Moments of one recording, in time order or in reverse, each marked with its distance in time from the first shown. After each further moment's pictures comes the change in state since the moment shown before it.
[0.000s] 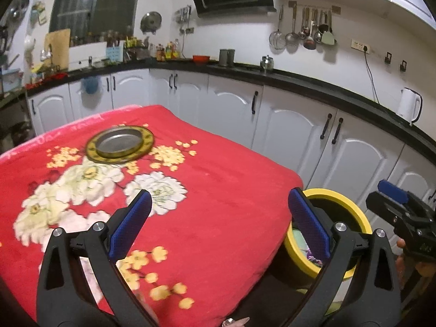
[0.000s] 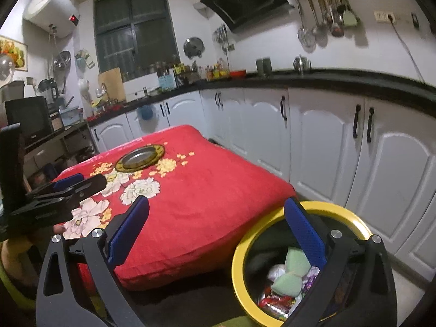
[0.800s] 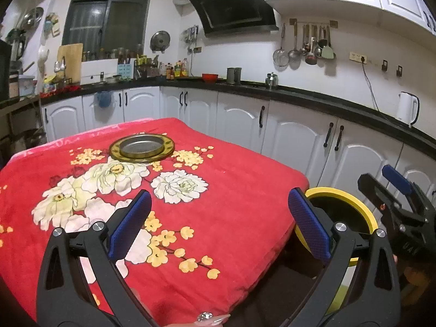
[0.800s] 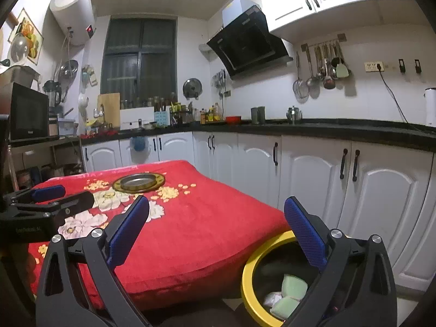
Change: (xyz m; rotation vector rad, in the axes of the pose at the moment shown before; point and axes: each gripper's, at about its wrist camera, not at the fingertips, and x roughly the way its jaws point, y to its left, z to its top) left arm -0.043 0.021 -0.039 -0.009 -0.100 0.029; right arm -0.019 0.050 -0.042 -0.097 -0.246 -0.098
